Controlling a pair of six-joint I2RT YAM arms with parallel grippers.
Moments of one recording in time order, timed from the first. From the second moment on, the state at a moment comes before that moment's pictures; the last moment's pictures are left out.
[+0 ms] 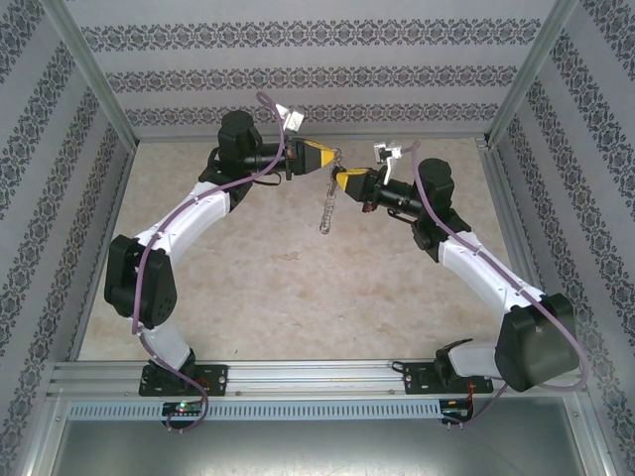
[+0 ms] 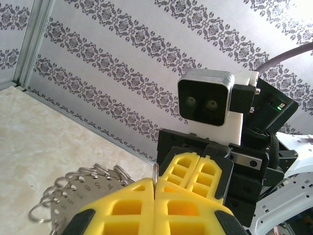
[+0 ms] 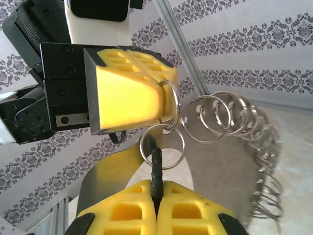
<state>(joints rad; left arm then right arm) -0.37 1.74 1.47 0.27 1.05 -0.51 0.32 1.32 0.93 0.36 -0.79 0.48</state>
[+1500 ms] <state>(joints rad) -0.38 1.74 1.47 0.21 1.05 -0.43 0.21 1.43 1.22 0.04 -1.01 0.47</state>
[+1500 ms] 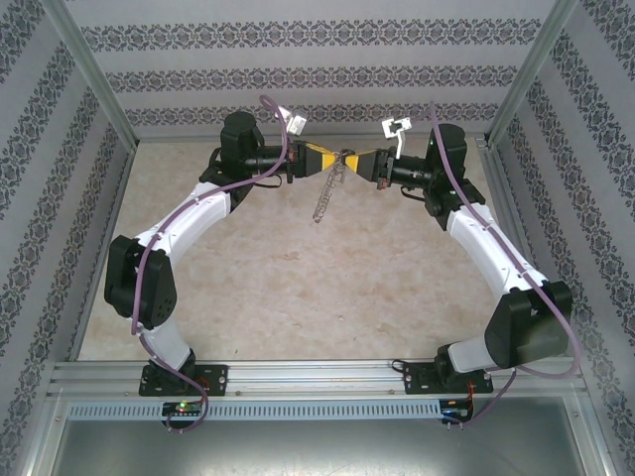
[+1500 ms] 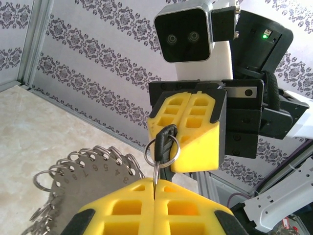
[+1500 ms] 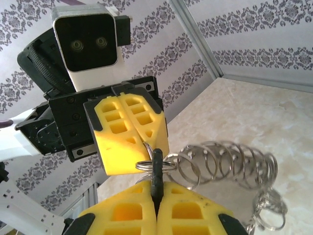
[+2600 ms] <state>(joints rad) -0.41 1.73 1.51 -0.06 1.05 -0.24 0.17 1.43 1.38 -0.55 -1.03 0.07</state>
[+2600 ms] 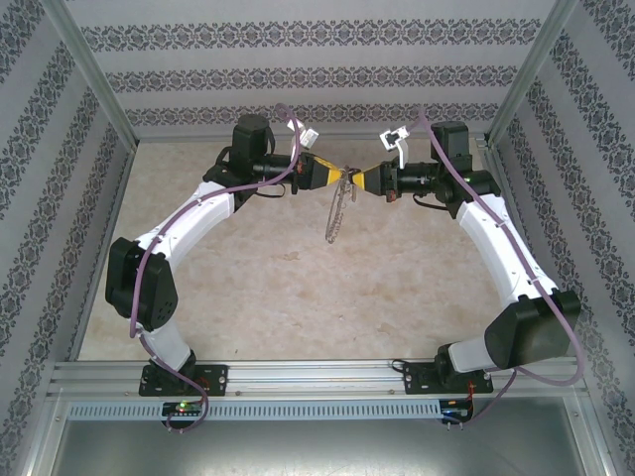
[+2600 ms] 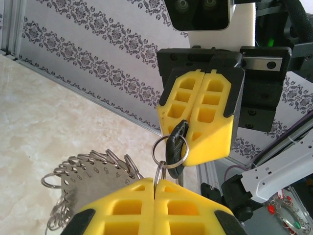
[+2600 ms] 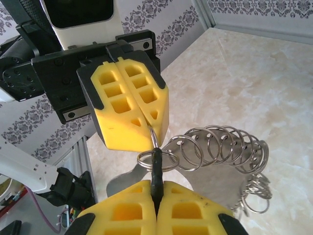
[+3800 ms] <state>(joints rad) -0.24 1.64 1.33 0.02 0.81 -0.35 0.23 1.70 1.66 -0.73 -0.96 0.05</state>
